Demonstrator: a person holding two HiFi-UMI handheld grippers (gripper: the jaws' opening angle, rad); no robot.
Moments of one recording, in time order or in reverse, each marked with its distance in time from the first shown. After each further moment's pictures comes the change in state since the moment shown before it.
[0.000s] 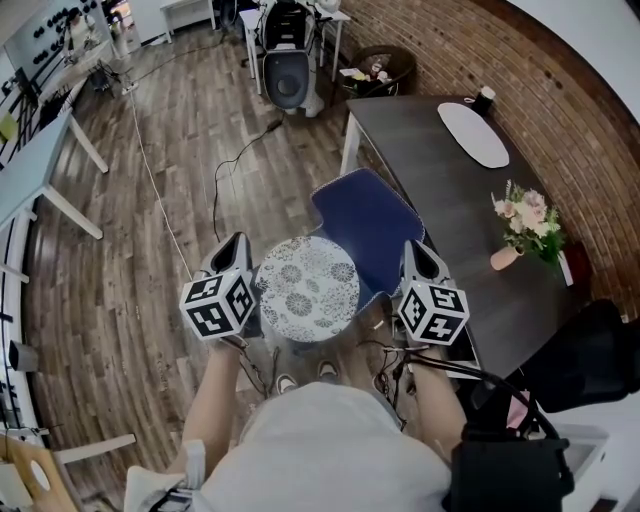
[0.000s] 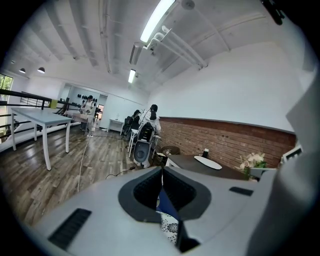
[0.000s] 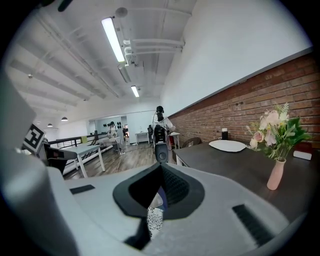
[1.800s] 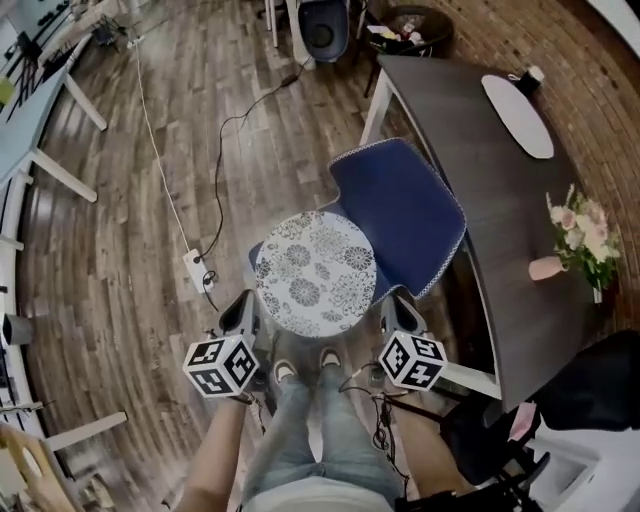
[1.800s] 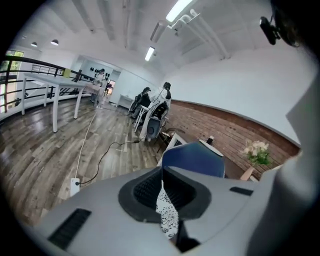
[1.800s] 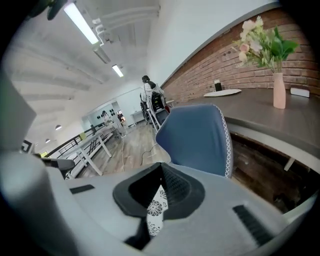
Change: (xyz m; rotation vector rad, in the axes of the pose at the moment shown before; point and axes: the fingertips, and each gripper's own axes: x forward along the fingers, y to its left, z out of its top) left arm 0.005 0.047 -0.195 -0.201 0.204 0.022; right arm 0.039 0.023 -0.232 0.223 0.334 0.012
